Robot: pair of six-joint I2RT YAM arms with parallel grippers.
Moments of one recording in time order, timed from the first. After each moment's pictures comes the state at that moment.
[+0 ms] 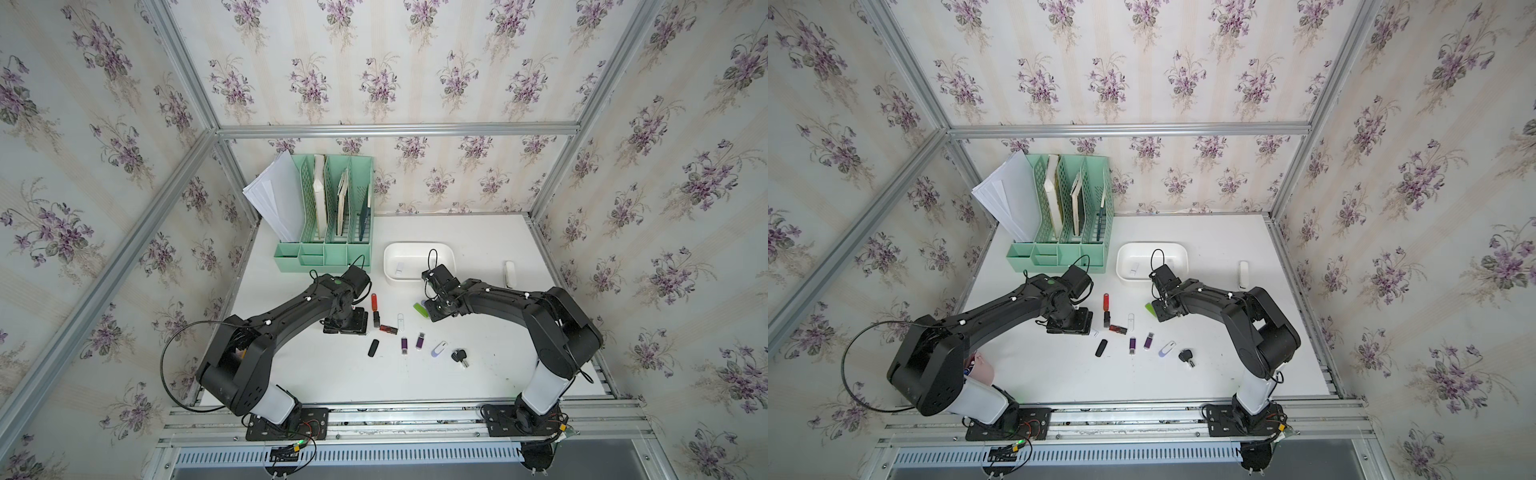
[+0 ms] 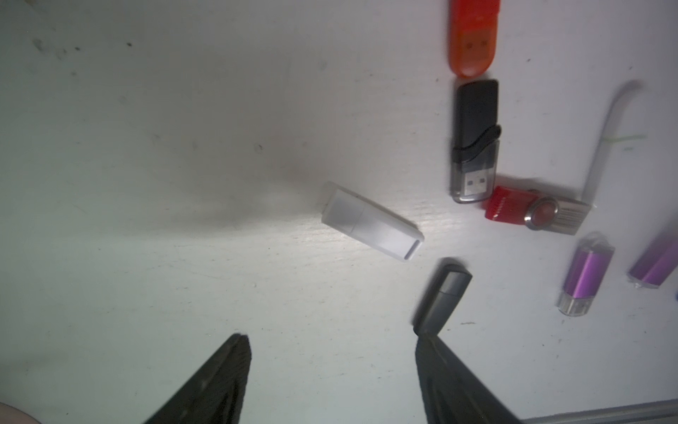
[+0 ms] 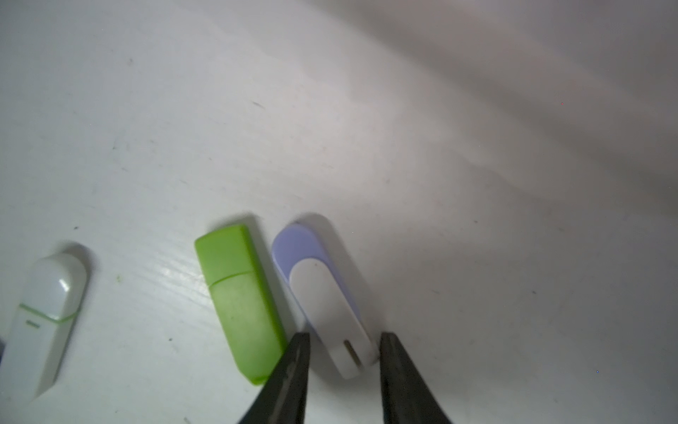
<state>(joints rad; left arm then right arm) -0.54 1.53 1.01 -0.95 0.01 -0.49 0.63 1.75 0.97 -0.43 0.06 0.15</state>
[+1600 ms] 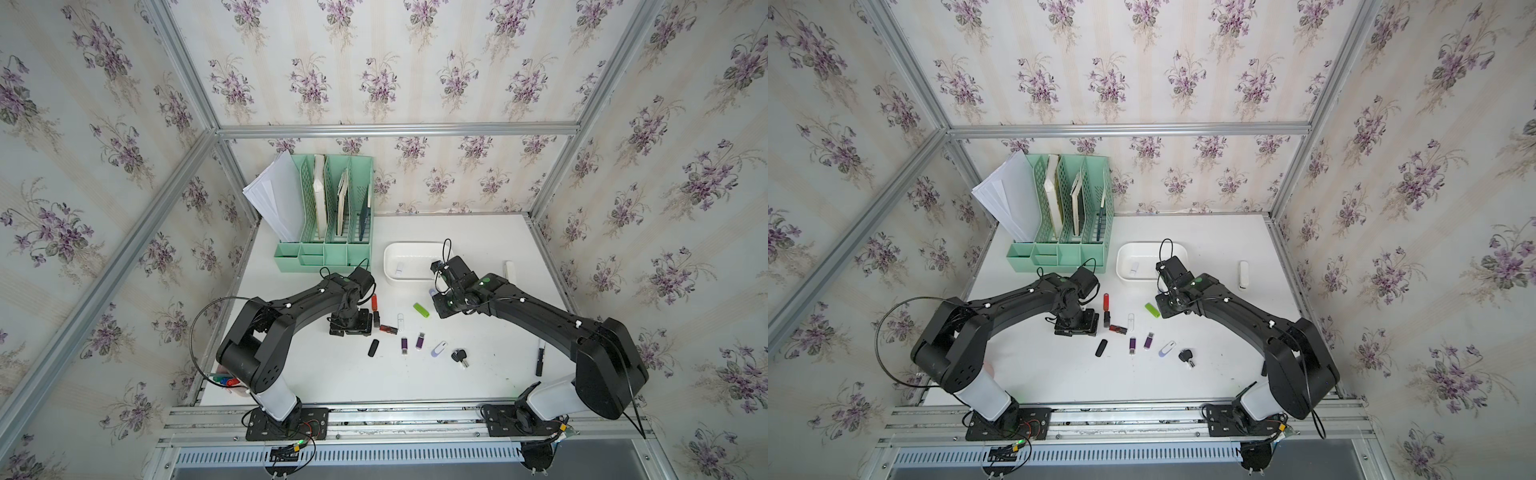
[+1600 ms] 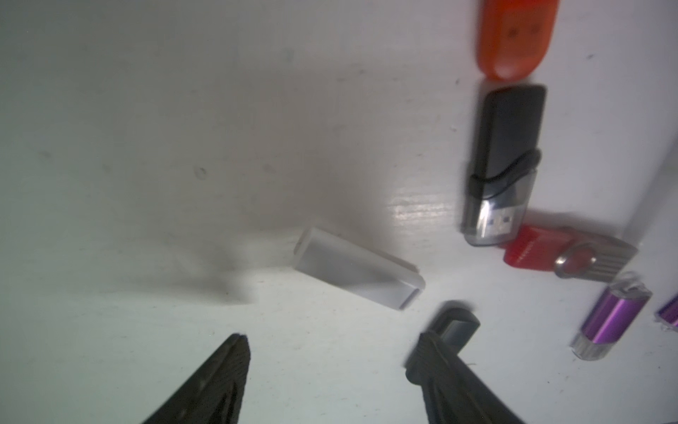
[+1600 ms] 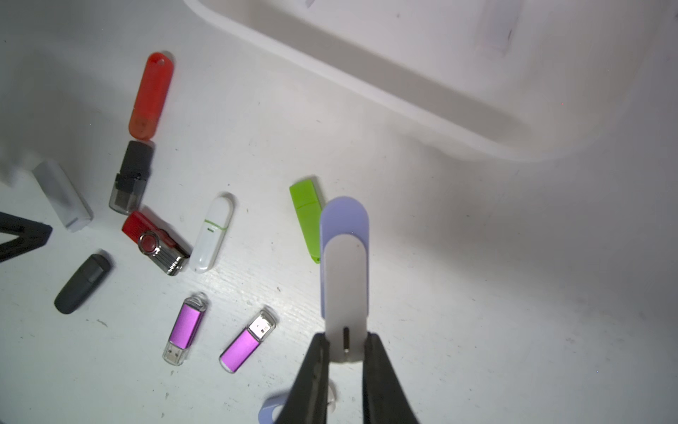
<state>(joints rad) -0.54 1.68 1.03 -0.90 0.07 -0.52 0.64 1.48 1.04 -0.67 0.04 0.20</state>
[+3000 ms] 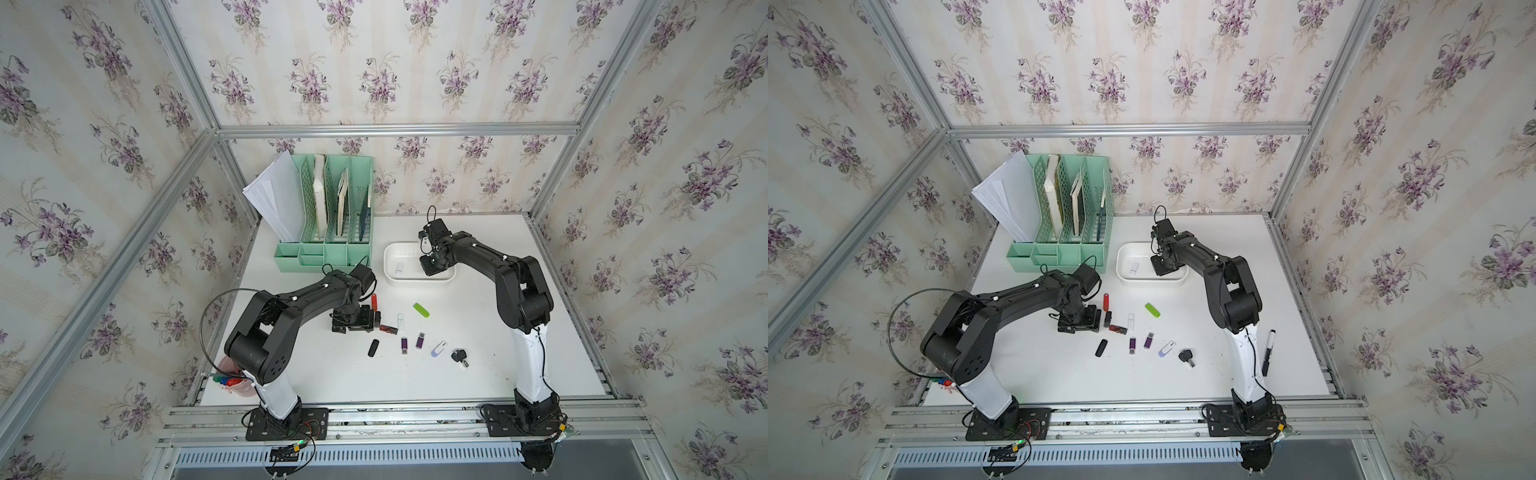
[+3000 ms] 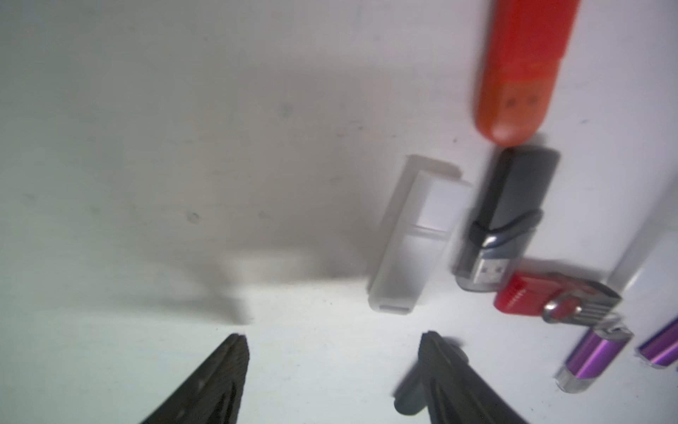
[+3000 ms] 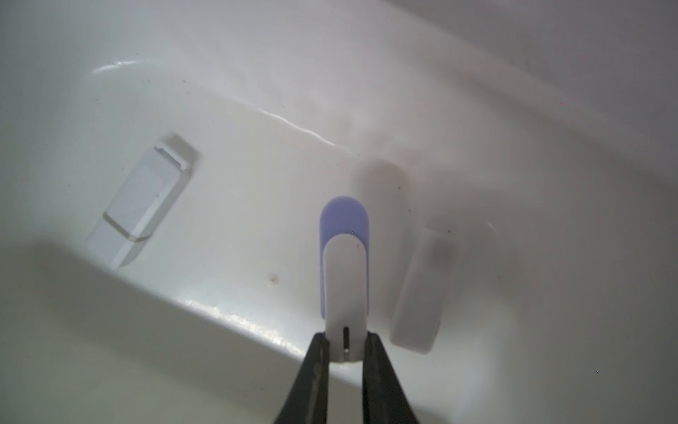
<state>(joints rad) -0.53 1.72 1.07 -0.88 0.08 -0.53 0.45 2.19 1.69 -0.70 0.01 0.01</state>
